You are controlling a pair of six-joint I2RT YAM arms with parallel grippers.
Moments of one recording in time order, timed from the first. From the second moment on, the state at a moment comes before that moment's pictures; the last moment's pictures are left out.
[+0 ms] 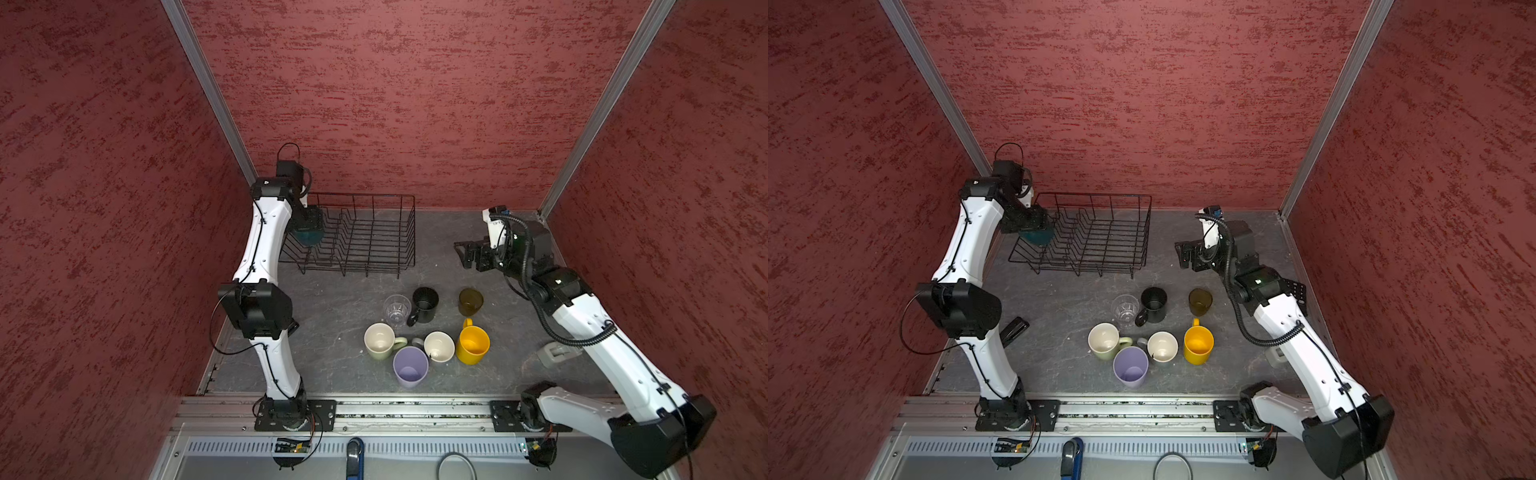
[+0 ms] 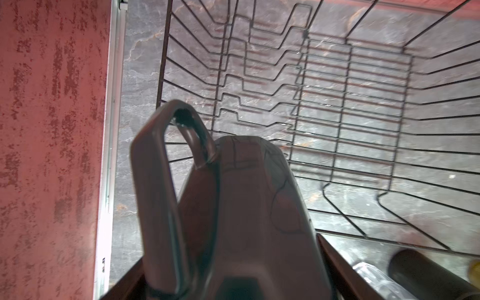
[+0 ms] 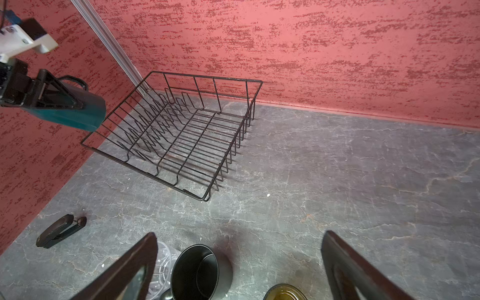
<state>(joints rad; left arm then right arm) 0.00 1.96 2.20 -1.39 -0.06 -0.09 0.38 1.14 1.17 -0.48 -0.11 0.20</state>
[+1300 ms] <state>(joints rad) 0.01 2.23 2.28 -1.34 -0.12 -0.06 0.38 1.20 1.12 -0.44 -0.18 0.25</state>
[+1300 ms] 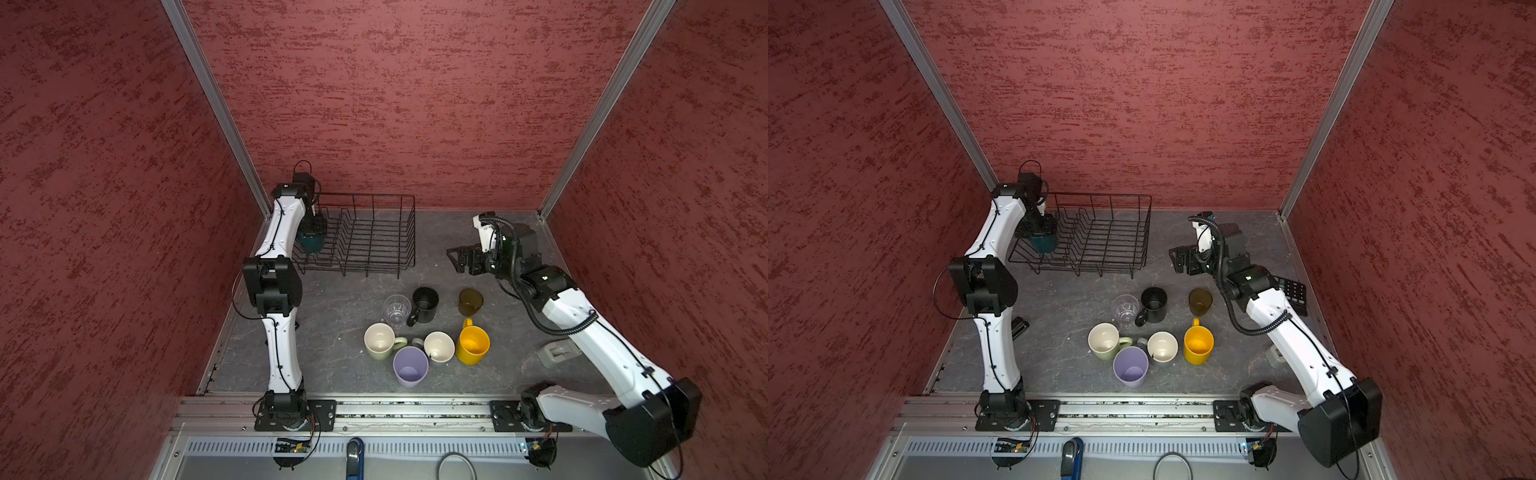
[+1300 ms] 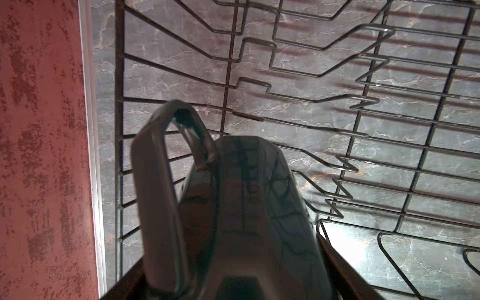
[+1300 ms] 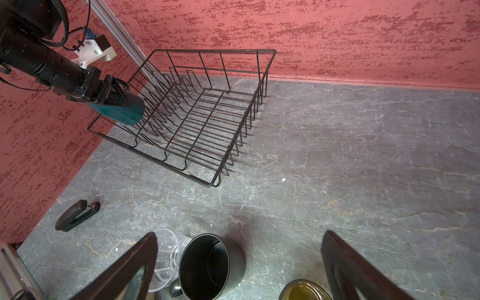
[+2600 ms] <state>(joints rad) 0.02 2.30 2.24 -1.29 -0.10 -0.03 0.38 1.22 1.12 -0.44 -0.20 0.25</state>
